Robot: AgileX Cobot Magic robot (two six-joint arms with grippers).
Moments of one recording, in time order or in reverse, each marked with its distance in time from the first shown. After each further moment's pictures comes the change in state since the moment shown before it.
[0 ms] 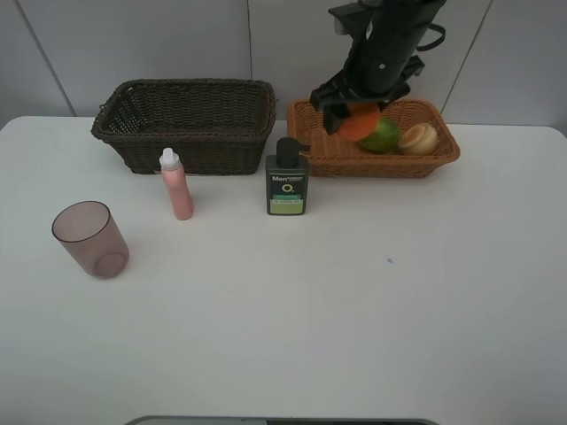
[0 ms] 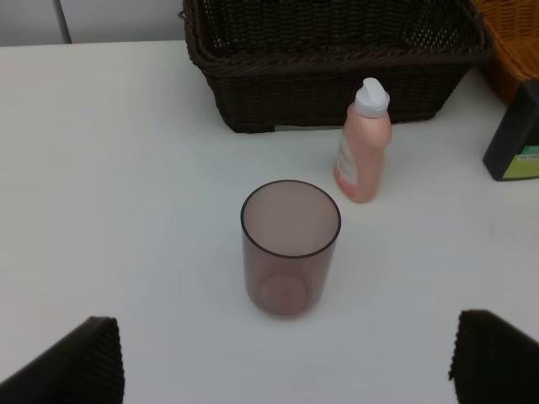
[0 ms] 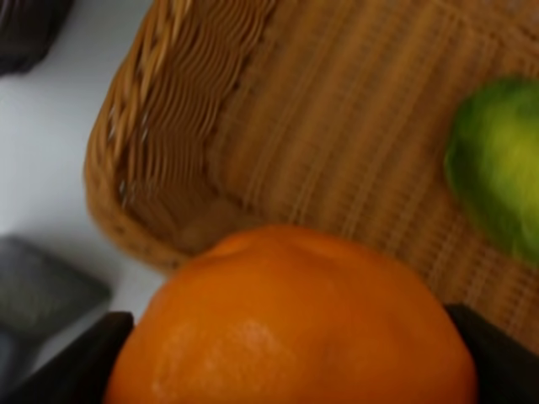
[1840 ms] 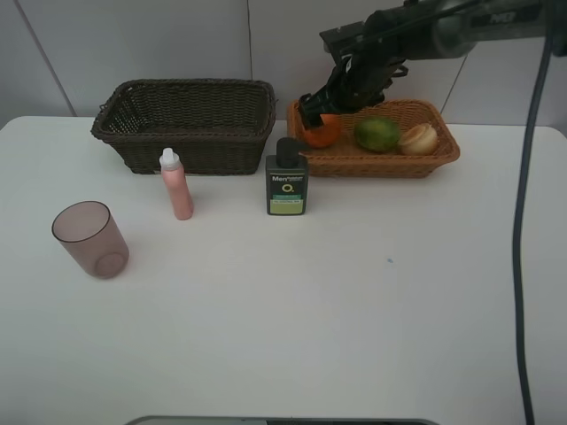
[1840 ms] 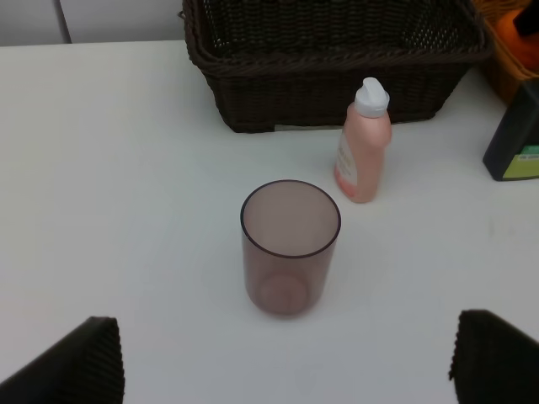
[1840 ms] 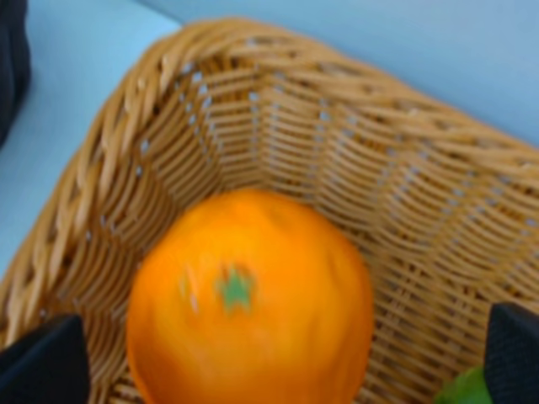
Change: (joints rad) left arm 0.000 0.000 0.000 0.000 0.000 0.000; right arm -0.067 0.248 -0.125 0.000 -0.363 -0.044
